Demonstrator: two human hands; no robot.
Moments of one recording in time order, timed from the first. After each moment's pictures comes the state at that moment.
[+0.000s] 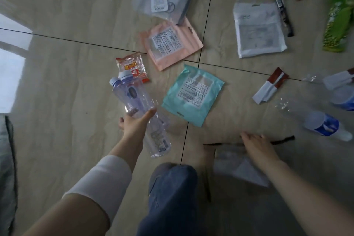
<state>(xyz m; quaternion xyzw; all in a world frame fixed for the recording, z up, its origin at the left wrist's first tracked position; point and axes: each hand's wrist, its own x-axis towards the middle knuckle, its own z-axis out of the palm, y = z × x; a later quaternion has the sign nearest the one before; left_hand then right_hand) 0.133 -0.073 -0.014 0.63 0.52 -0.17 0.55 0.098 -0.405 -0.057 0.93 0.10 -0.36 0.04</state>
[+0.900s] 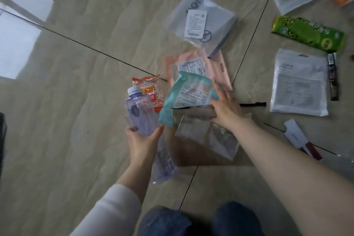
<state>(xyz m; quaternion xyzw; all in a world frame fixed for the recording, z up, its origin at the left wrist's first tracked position) 0.208 -0.070 -0.031 0.63 0.60 -0.10 0.49 0.346 -0.252 -0.078 0.91 0.24 -0.34 -0.02</state>
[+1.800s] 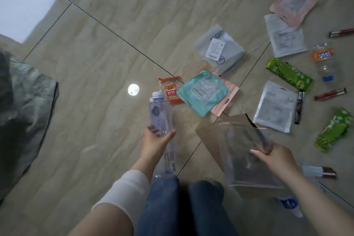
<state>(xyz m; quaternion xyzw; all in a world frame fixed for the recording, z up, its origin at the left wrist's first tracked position) 0.164 -0.053 0.097 0.58 0.56 -0.16 0.57 0.285 -0.329 0.141 0.91 -0.10 -0.38 -0.15</state>
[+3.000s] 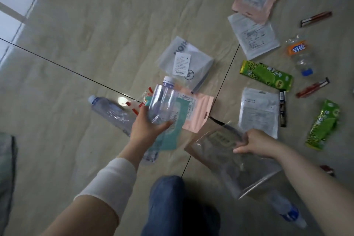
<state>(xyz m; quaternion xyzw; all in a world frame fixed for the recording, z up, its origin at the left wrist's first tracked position) 0.333 -0.048 0.064 0.80 0.36 -0.20 0.43 0.412 -0.324 0.105 0.82 -0.04 -0.57 -0.09</state>
